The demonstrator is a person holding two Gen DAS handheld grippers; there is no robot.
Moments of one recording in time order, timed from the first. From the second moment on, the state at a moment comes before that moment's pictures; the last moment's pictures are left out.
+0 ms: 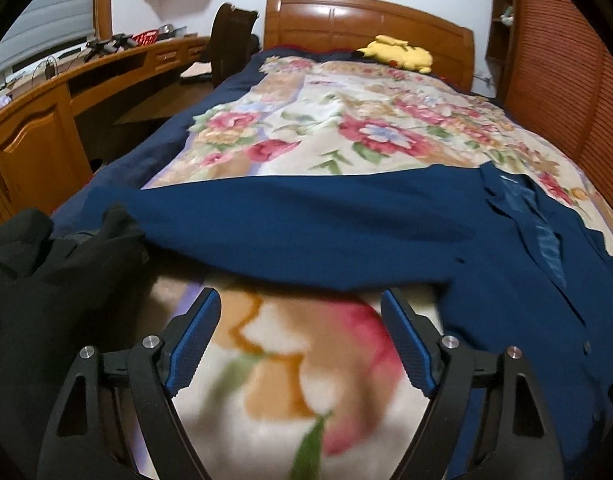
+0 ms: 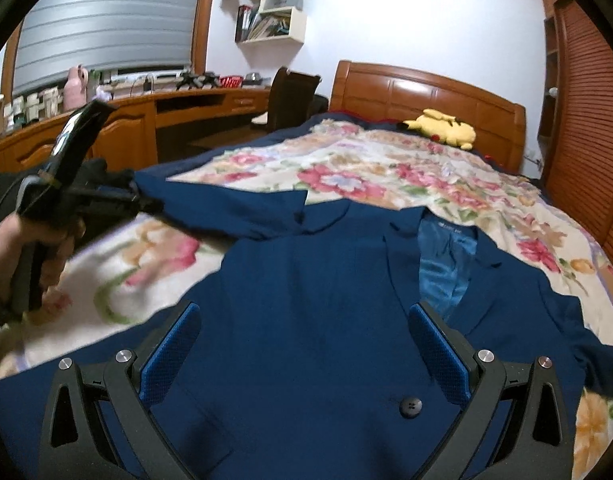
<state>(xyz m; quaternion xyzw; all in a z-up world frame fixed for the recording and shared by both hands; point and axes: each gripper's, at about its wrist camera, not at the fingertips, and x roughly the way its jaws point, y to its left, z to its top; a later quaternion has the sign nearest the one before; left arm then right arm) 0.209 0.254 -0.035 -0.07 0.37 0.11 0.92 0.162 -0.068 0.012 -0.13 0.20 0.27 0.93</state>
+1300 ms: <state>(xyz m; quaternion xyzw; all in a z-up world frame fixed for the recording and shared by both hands) 0.261 0.227 -0.017 -0.02 0.40 0.13 0.91 0.130 -0.103 0.023 -0.15 0.21 0.25 0.93</state>
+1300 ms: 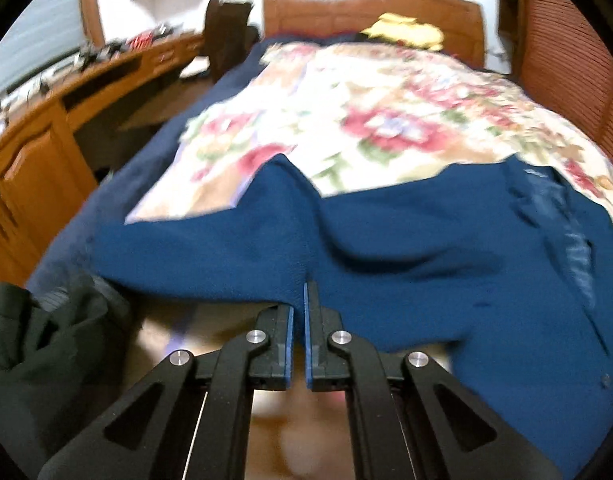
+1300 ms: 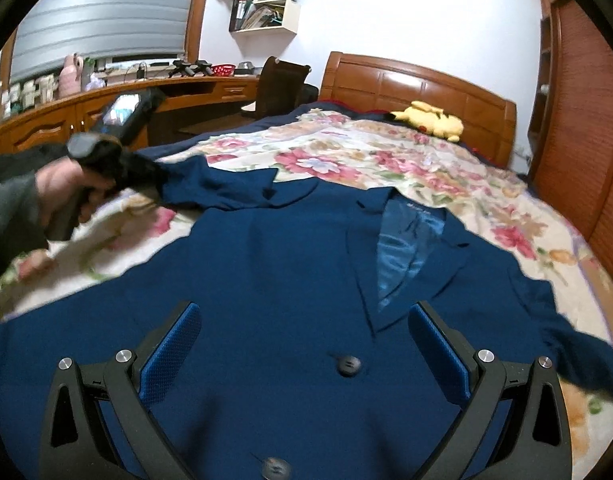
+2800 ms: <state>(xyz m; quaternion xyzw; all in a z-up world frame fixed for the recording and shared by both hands) 0.194 0.222 -0.057 -0.01 0.41 0.12 0.90 0.126 -0.121 0.022 -0.12 0.23 0.27 0.93</state>
